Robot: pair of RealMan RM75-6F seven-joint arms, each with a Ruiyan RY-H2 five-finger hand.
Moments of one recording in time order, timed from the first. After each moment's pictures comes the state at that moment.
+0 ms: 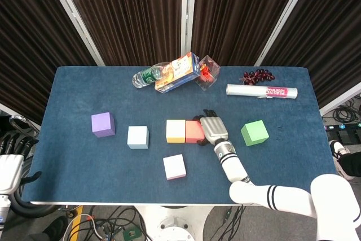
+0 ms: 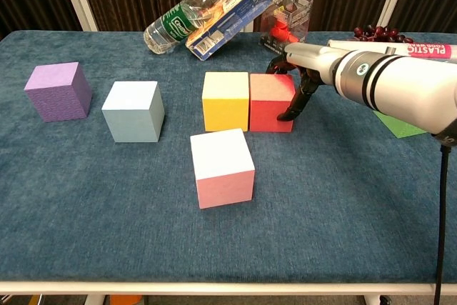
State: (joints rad) left arm -0.07 -1.11 -0.03 -1.59 1.47 1.47 0.15; right arm 0.95 -1.67 0.25 -1.49 -0.54 0.95 -0.54
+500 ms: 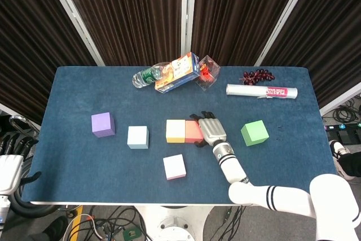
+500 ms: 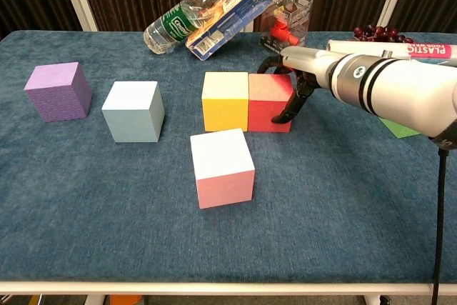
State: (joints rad) left arm -0.07 -1.11 -0.03 -1.59 1.47 1.47 0.14; right arm 0.95 -1.68 0.25 -1.50 -0.54 0.94 -0.52
